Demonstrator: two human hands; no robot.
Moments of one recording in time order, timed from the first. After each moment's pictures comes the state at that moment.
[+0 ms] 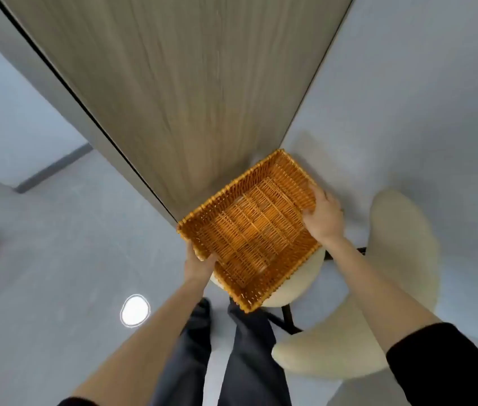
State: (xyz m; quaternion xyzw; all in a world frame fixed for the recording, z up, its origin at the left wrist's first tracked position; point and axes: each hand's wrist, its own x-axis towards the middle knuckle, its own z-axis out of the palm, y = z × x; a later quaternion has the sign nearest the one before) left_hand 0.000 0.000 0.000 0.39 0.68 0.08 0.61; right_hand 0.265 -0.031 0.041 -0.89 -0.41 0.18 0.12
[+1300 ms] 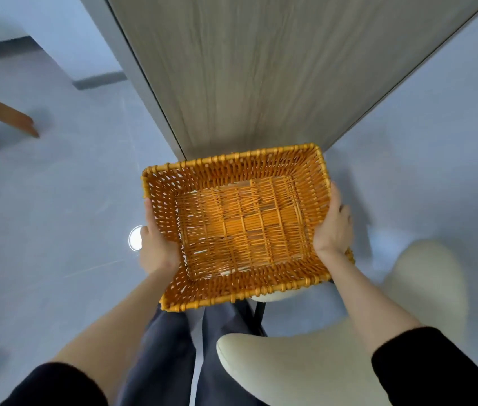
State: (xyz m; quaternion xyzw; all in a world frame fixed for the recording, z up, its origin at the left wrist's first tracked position) left_hand -0.006 -0.055 -0.037 0.39 0.87 0.13 0.28; right_hand 0.295 -0.024 -0.027 -0.85 -0.49 0.17 0.08
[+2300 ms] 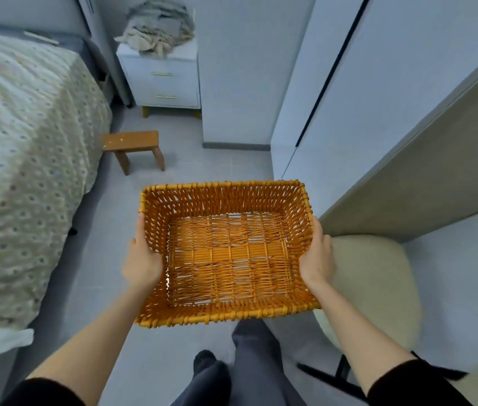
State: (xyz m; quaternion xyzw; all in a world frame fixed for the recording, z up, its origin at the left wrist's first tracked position) left_hand -0.397 -0.183 0.089 0.33 0.89 0.22 0.21; right_hand -0.093 -0.090 0.090 -0.75 -0.62 0.20 0.14
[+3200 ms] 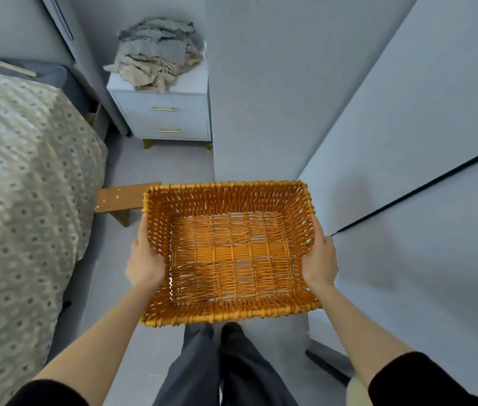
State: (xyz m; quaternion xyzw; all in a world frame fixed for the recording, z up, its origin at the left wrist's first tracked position) left_hand -0.586 0.218 0.056 0.32 0.91 0.19 0.21; right_hand -0.282 0.317 0.050 -0.75 -0.62 0.21 0.10
